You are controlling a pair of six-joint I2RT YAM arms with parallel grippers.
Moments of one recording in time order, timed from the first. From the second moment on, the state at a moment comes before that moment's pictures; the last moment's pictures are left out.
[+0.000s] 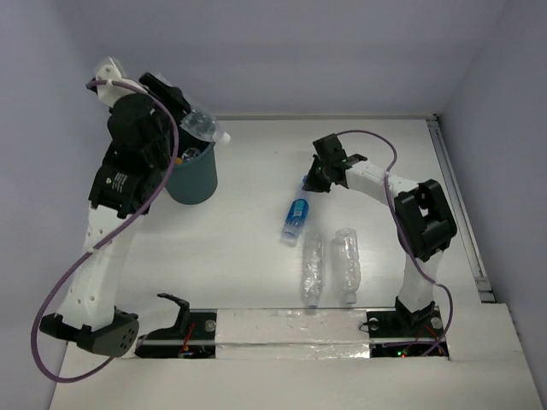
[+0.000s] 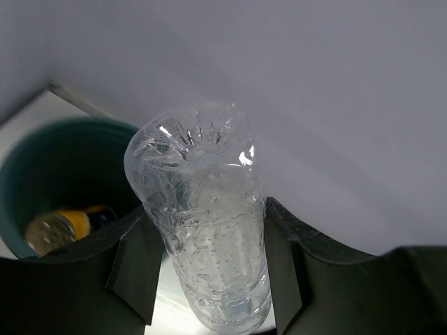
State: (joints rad) left arm -0.41 1.17 1.65 -0.56 -0.54 -0.64; right arm 0.48 1.92 1.40 -0.39 0.01 0.81
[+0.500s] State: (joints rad) left arm -0.21 1.36 1.66 -0.43 -0.70 -0.36; right arm 0.47 1.73 1.57 -0.36 0.00 0.86
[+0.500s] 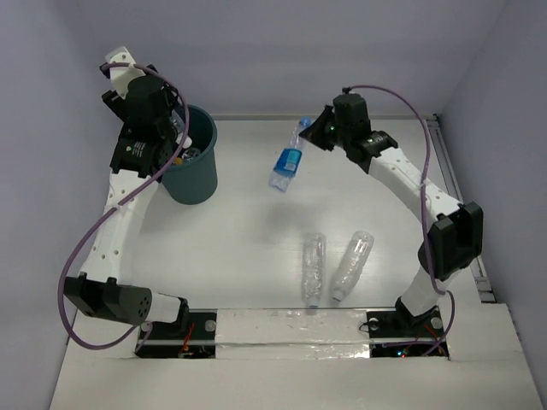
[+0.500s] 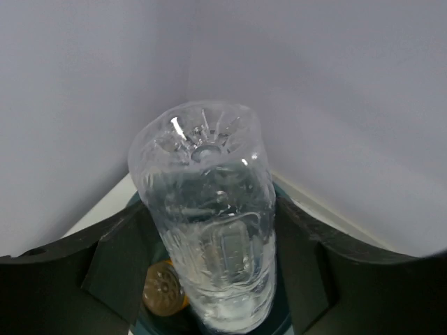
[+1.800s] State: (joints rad) left arm -0.18 1.15 1.62 -0.53 -0.29 -0.52; right arm 0.96 2.43 2.60 -0.12 0.50 0.39
